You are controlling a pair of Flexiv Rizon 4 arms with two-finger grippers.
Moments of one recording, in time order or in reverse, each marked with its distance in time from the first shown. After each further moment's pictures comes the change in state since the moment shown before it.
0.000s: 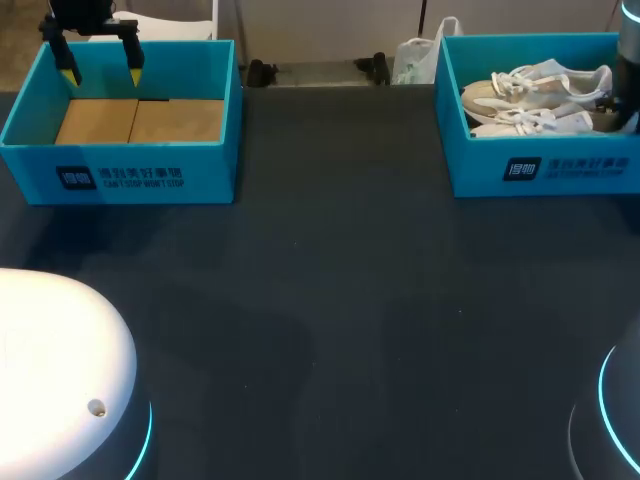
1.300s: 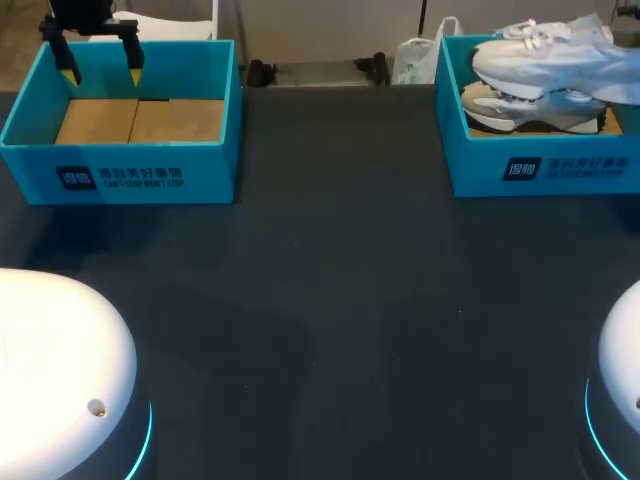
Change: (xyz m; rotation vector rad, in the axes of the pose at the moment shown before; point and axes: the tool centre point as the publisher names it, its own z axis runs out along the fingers) left arm 0.000 0.000 0.000 0.000 0.000 0.000; right arm -0.011 -0.011 -0.178 0.032 -0.051 0.107
